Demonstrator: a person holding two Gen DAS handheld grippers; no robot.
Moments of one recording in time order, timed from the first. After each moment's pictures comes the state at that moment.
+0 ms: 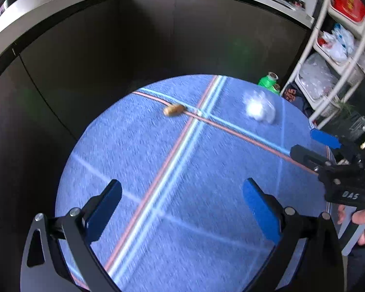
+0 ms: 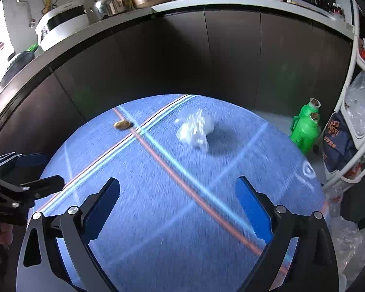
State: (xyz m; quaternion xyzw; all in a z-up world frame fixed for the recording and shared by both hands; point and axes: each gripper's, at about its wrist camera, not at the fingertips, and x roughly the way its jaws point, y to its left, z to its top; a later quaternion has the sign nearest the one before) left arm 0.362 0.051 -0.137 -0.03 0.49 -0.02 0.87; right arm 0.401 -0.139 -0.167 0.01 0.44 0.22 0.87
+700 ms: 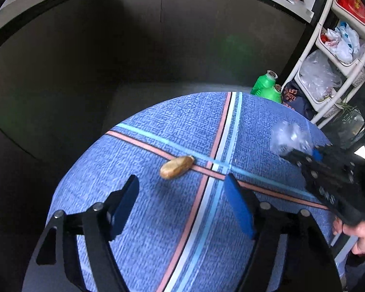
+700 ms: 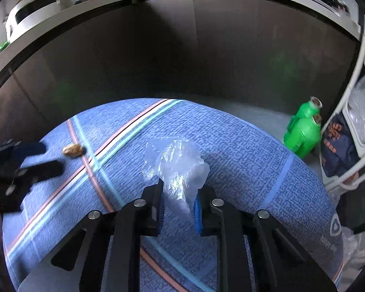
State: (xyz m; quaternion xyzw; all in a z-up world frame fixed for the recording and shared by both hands) left arm 0.477 0.057 -0.180 -0.01 0.51 -0.07 0.86; right arm 0.471 -0.099 -0.210 -0.04 0.44 0.19 0.88
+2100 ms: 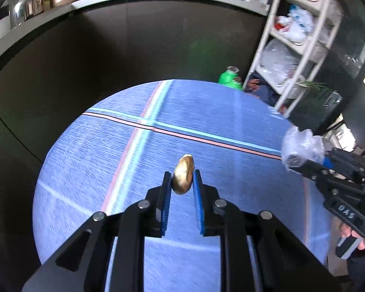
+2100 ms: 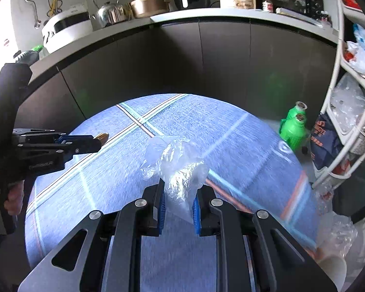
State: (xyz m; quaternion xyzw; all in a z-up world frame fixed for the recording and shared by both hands) left arm 0.336 -0.012 -0.127 0.02 0.46 -0.13 0.88; right arm 0.302 -0.176 -0.144 0.01 0.39 0.21 0.90
